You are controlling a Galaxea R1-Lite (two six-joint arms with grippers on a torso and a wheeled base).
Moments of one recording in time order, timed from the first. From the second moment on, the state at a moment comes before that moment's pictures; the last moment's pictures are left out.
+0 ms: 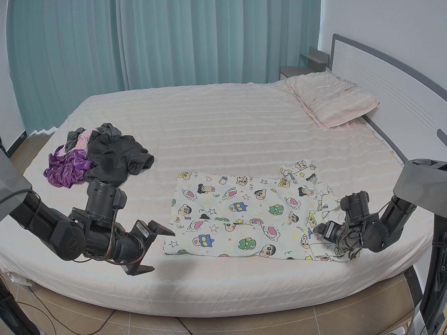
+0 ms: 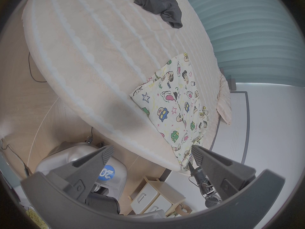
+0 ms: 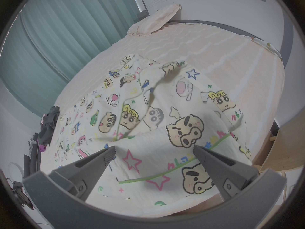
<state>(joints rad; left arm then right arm) -0.32 1.86 -0.66 -0.32 -0.30 -1.22 0.21 2.26 -0.74 -0.68 -0.13 0.65</state>
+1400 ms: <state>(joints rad) -0.30 1.82 -0.63 -0.43 -0.30 -1.28 0.21 1.90 -0.44 -0.93 -0.16 0.71</state>
